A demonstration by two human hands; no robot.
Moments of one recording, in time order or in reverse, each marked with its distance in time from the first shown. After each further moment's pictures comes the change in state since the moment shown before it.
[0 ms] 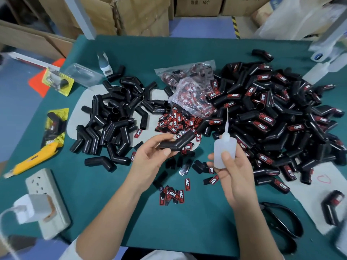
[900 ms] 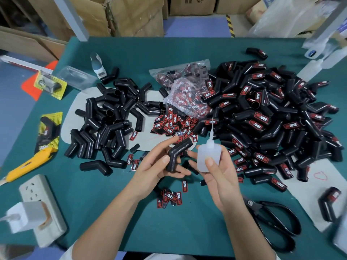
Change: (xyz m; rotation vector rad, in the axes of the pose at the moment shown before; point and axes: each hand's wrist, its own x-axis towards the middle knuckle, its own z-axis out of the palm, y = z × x) left_hand -0.012 0.000 0.007 0.021 -0.228 -0.169; right_hand -0.007 0.013 0.014 0.061 -0.120 0.039
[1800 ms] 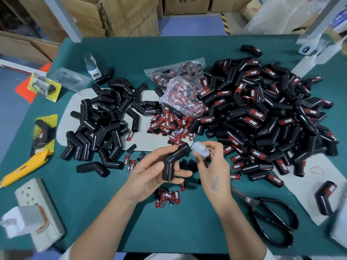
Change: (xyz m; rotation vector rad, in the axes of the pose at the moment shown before) left_hand -0.002 -0.005 -0.010 -0.314 -0.285 0.028; right_hand 0.013 0.020 -0.008 -1.034 0.251 -0.230
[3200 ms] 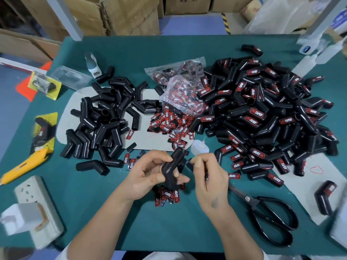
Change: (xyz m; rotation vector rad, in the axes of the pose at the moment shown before) left_hand -0.001 0.003 0.000 0.243 -0.084 0.112; right_hand -0.030 -0.025 -0.004 0.064 0.051 -0.232
